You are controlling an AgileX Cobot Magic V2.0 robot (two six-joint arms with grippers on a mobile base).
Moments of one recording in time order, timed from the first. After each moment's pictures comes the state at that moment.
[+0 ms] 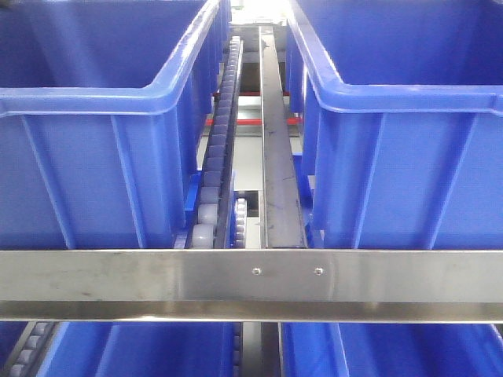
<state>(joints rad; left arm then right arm) -0.20 1.13 -0.74 -0.20 0.00 0.13 0.10 1.07 -0.67 0.06 -0.14 -0.06</state>
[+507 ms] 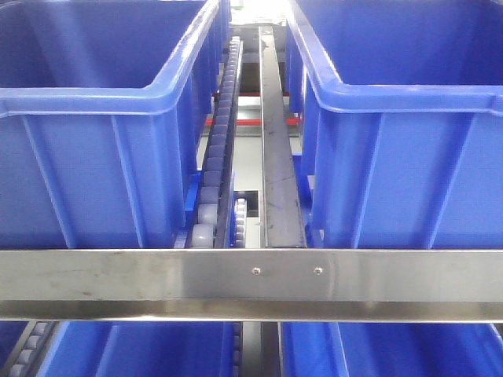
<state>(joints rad) -0.09 0.92 -0.72 -0.21 0.04 0.13 0.10 0.87 -0.65 0.23 -0.10 -0.06</state>
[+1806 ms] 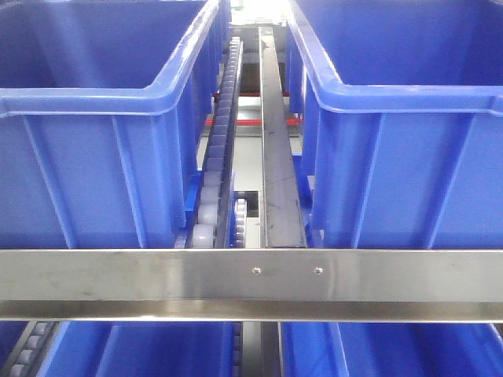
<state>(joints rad) -0.08 0.20 -0.29 -0.22 0.06 0.13 0.10 0.25 -0.27 0.24 -0.11 -0.06</state>
